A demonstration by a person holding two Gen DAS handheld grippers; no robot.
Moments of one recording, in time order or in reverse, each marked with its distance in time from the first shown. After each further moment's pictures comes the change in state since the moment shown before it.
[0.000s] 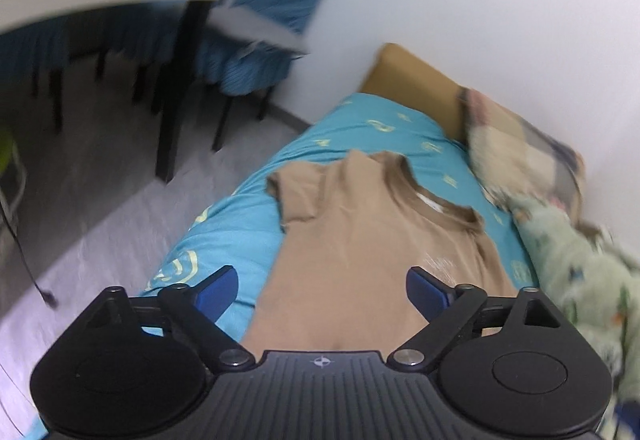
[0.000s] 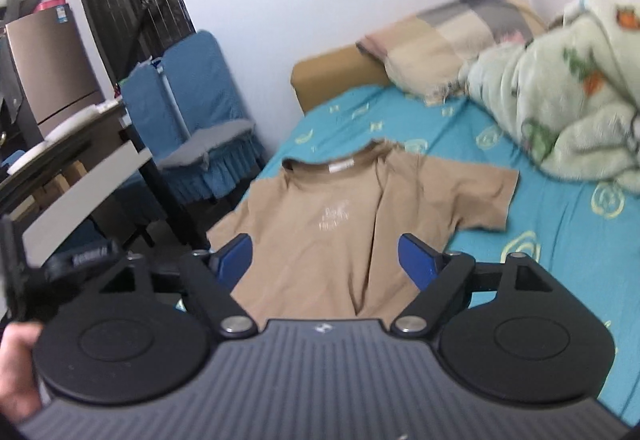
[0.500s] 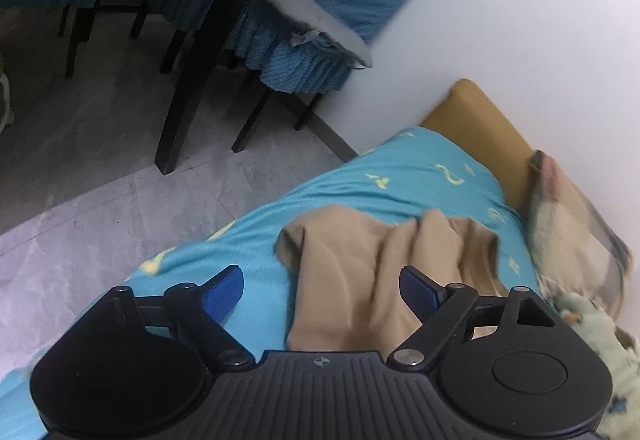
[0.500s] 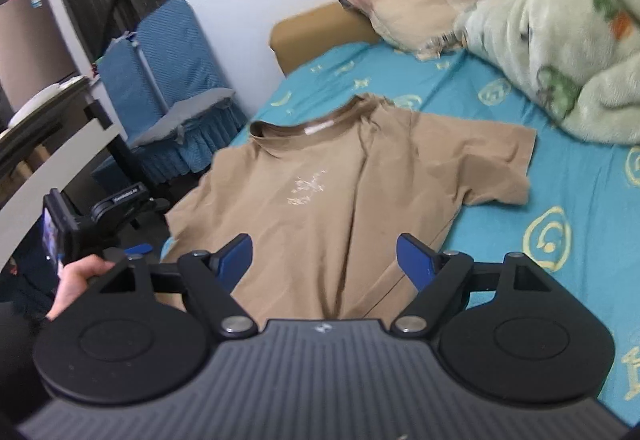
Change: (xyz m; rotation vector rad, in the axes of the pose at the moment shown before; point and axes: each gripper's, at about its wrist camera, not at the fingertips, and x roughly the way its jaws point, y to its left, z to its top) left arm 0.184 0.027 0.041 -0.216 -0.074 0.062; right arm 0.101 -0.038 -0.013 0.057 0.105 -0.022
